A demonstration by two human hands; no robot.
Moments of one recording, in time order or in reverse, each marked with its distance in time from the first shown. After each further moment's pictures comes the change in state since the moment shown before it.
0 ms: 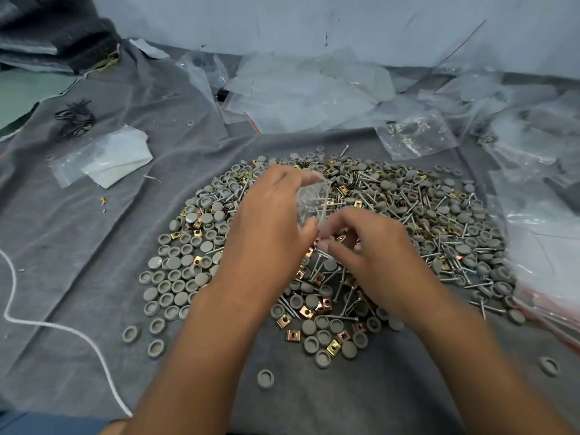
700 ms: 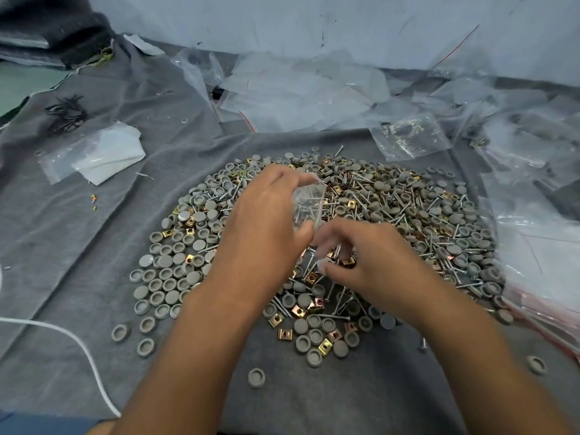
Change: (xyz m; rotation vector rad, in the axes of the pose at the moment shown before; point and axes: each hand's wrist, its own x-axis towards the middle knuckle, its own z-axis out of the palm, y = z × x) left_hand -0.002 0.004 -0.001 0.014 -0.011 0.015; right_hand 0.000 0.002 -0.012 -0.086 -0.231 0.034
